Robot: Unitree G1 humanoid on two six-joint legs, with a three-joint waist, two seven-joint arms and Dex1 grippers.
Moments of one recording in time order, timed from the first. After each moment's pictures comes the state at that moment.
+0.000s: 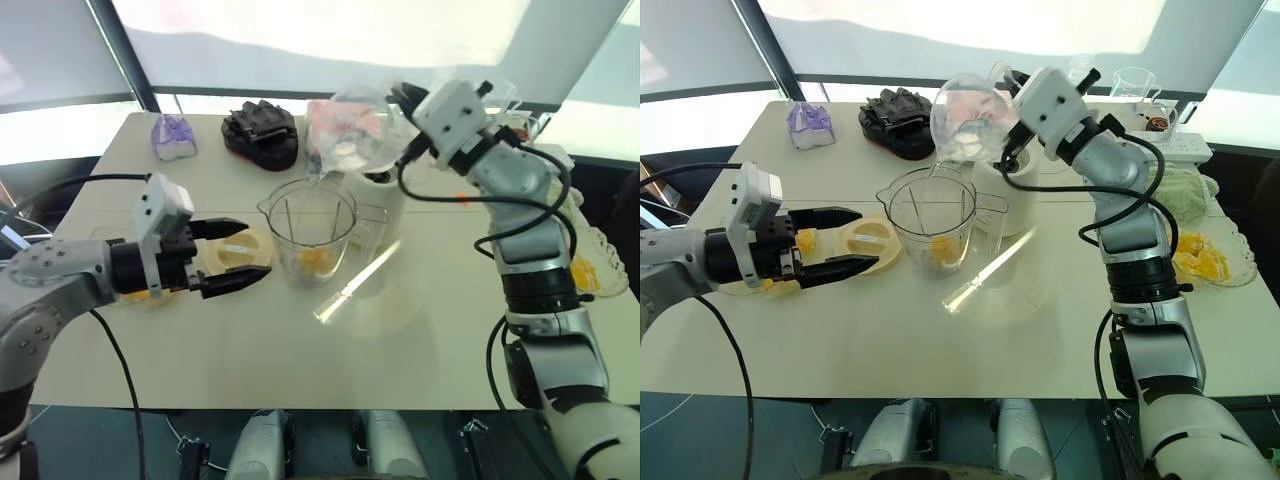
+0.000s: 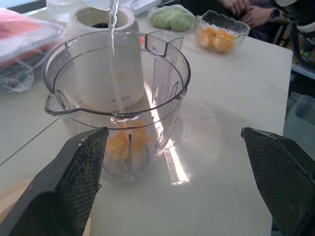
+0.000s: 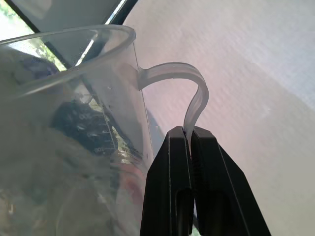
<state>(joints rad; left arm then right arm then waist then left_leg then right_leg) -0.29 0.95 0.26 -0.53 -0.94 0.87 -0.80 -0.83 -0.46 -0.01 0.10 -0.05 0.11 0.49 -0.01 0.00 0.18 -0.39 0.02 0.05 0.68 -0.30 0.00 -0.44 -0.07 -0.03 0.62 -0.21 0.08</state>
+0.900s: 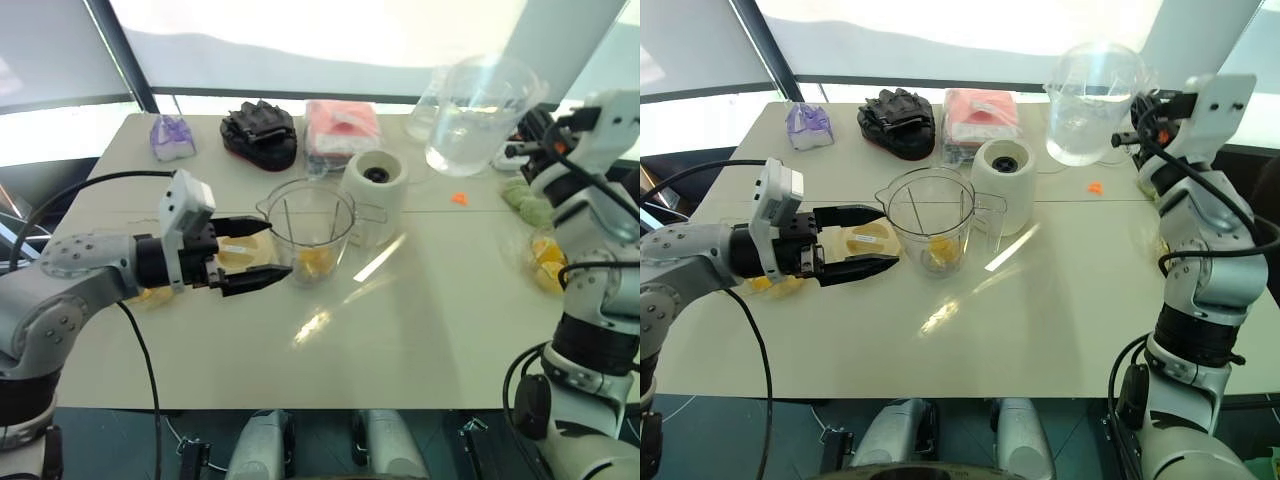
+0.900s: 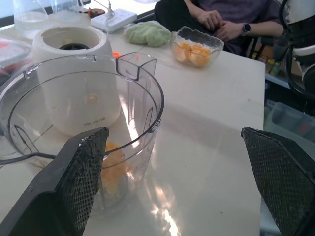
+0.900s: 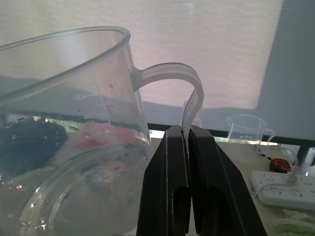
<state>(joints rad) -0.37 0.85 0.17 -0.52 -0.94 0.87 -0.78 -0.54 -0.46 -0.45 -0.25 0.32 0.61 0.23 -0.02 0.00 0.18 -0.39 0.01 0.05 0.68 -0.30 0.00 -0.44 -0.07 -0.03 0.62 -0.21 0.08</state>
